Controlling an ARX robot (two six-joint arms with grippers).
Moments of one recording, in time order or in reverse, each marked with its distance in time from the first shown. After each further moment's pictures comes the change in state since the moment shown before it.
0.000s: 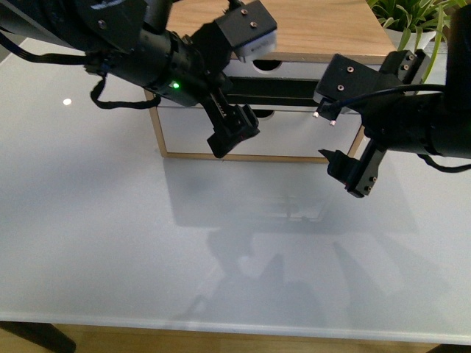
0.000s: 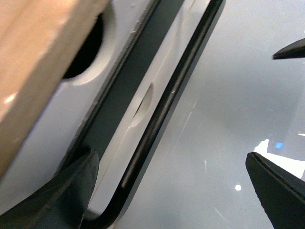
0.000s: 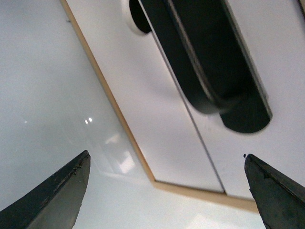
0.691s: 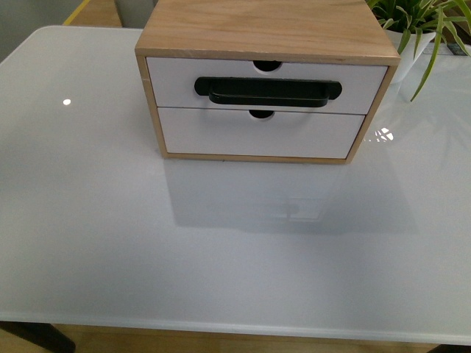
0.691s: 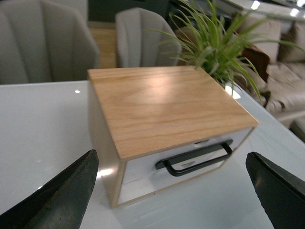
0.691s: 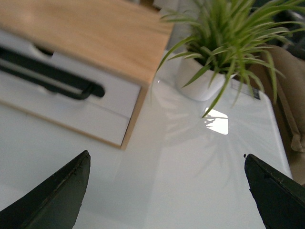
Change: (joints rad) left arm 0.351 -0.891 -0.691 0.399 0.088 -0.793; right arm -0.121 -0.938 -0.610 0.020 0.180 0.646
